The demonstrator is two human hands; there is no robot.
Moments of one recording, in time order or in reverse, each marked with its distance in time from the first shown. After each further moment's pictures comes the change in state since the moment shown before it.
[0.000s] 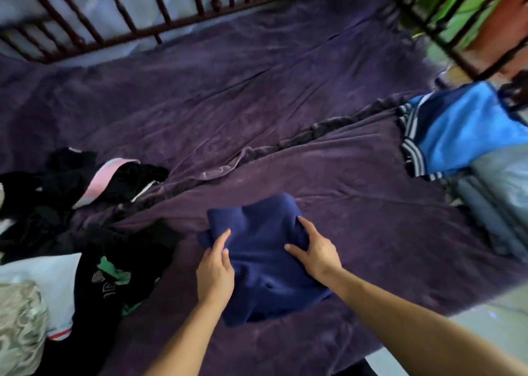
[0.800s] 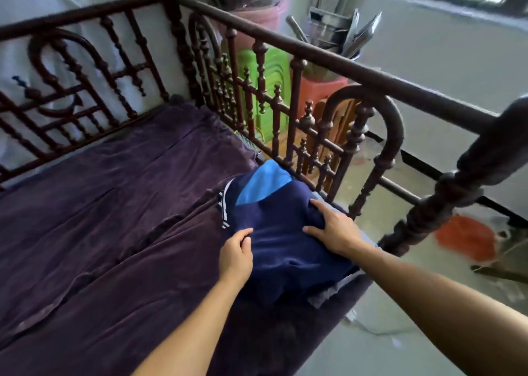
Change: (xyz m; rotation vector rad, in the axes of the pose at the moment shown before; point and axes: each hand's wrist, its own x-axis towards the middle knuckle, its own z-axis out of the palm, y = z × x) left_hand -0.099 0.482 0.288 -0.127 -0.210 0.415; right_hand -0.044 0.299 -0.505 -0.224 0.489 -0.005
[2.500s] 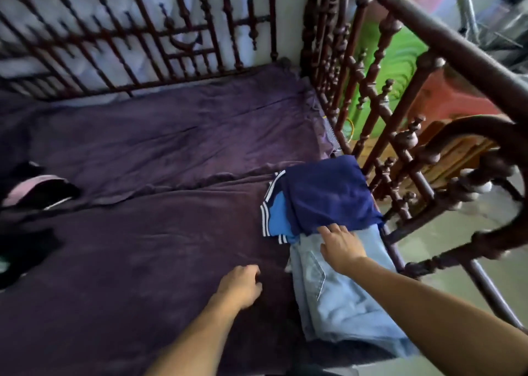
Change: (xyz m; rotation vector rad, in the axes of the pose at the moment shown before) left_hand -0.002 -0.037 0.064 0.530 -0.288 -0.483; right_hand 0.126 0.010 0.058 -0.459 -0.397 -0.497
